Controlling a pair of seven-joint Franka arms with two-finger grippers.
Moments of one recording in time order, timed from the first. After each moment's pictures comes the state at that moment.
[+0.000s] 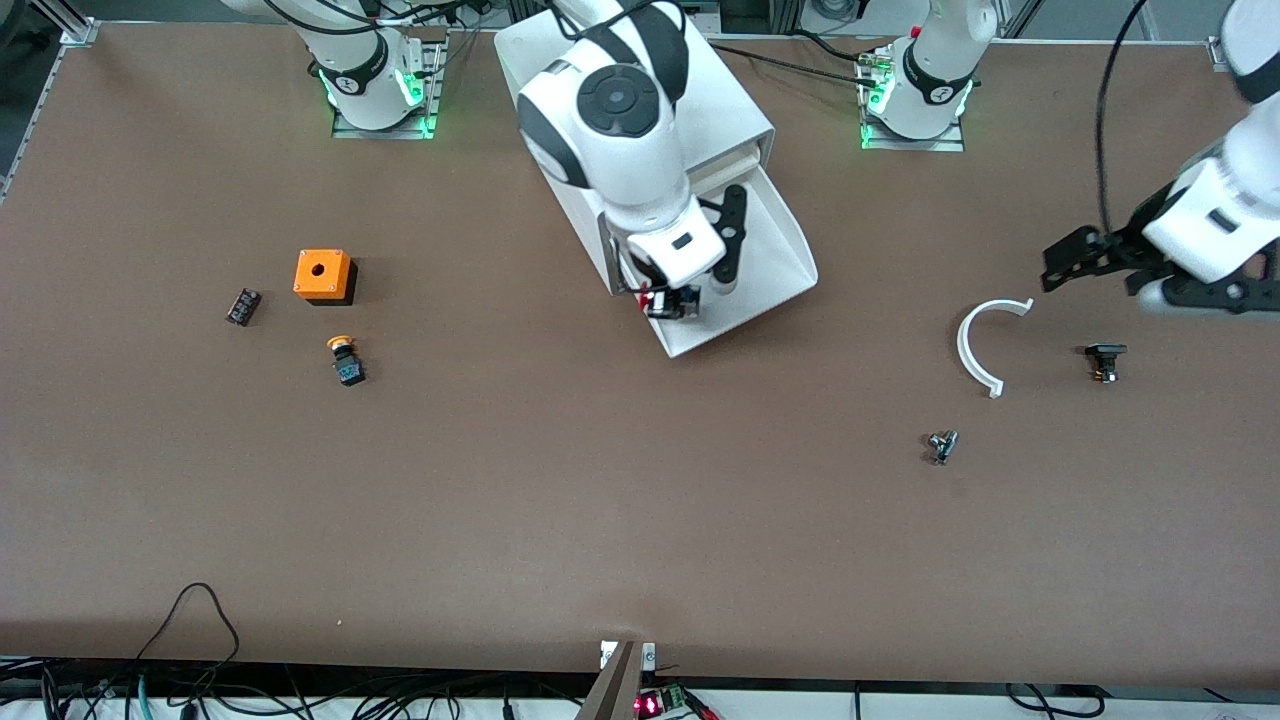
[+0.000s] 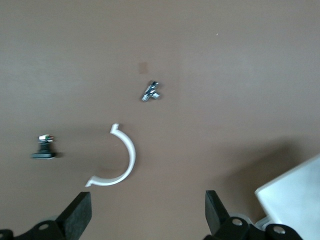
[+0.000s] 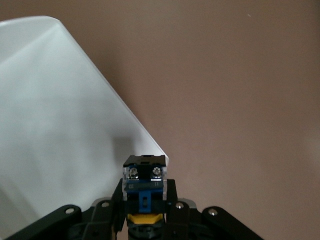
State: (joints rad) left arm 0.13 0.07 -0.21 -1.68 -0.02 1.74 -0.10; right arm 0.81 0.64 -0.07 -1.17 0.09 1.99 -0.63
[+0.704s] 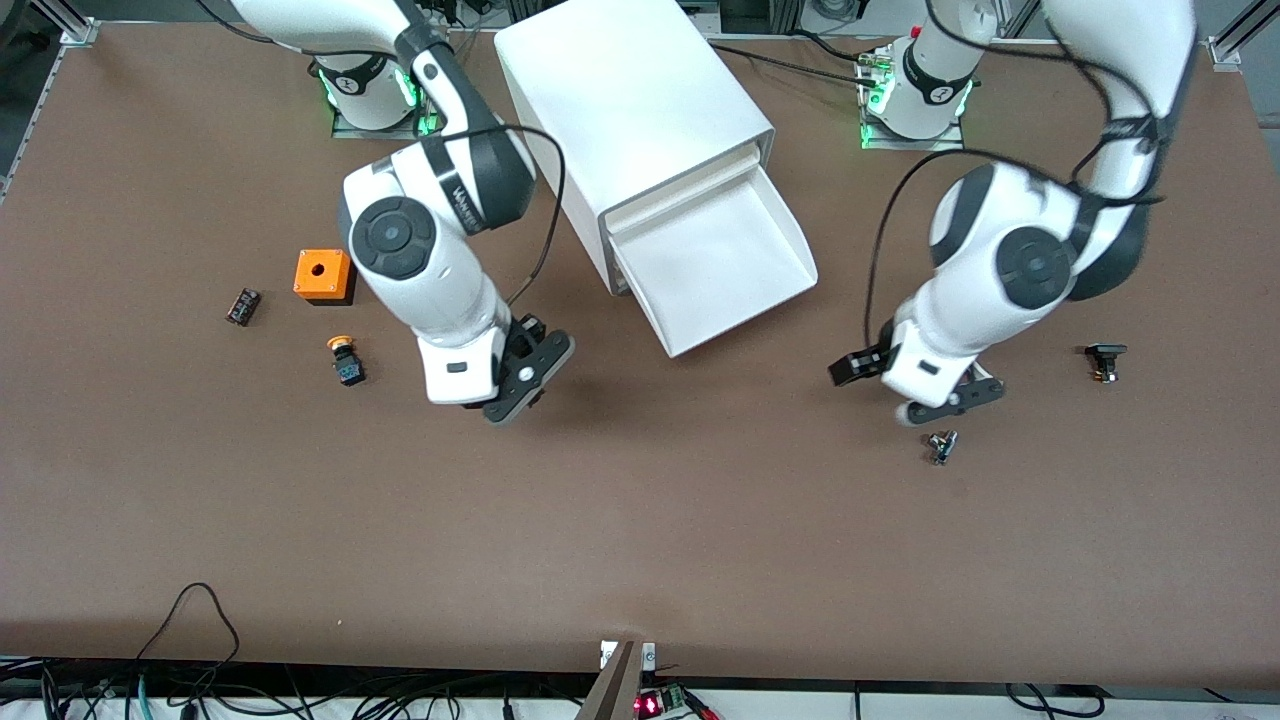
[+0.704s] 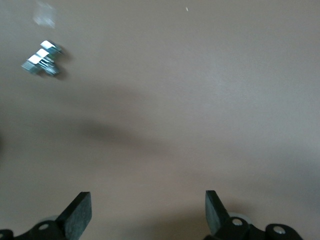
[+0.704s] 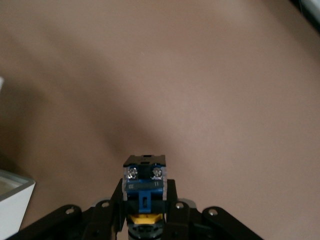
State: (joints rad) left arm -0.09 0.41 -0.26 -1.77 -0.02 2.15 -0.72; right arm 0.56 0.55 -0.09 -1.43 0.10 2.07 -0.34
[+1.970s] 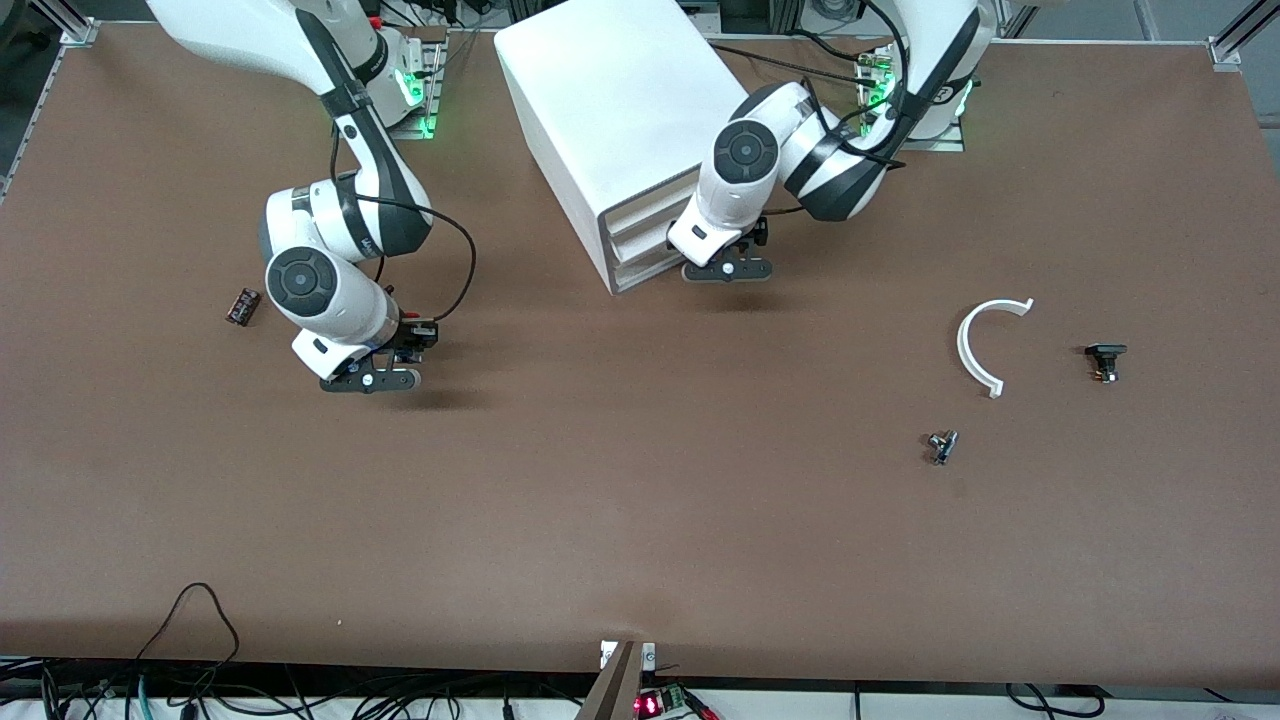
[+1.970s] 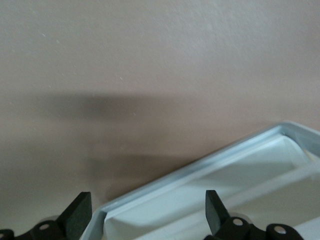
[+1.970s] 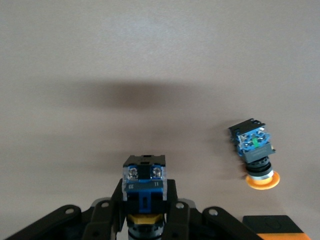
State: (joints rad) left arm -0.33 0.34 -0.47 -2.08 -0.02 2.27 -0.84; right arm 0.39 0.38 -0.09 -2.00 -0.03 2.23 0.28
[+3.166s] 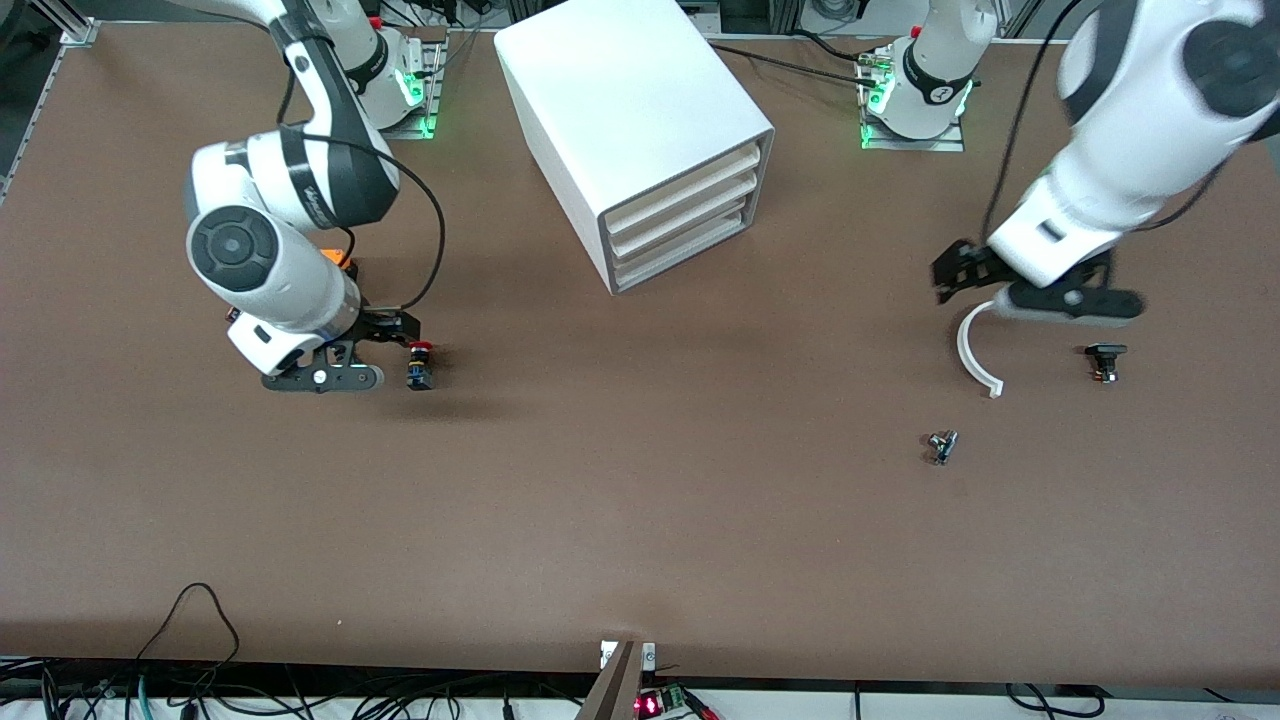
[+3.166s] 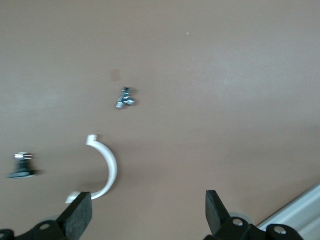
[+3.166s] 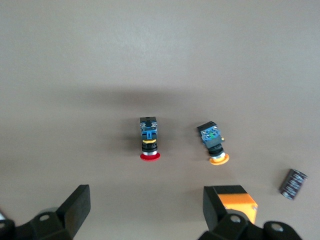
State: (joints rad) left arm -0.02 -0.03 -0.14 -1.80 0.00 1.81 -0.04; right arm 0.38 0.31 -0.09 -1.67 -0.05 1.84 0.28
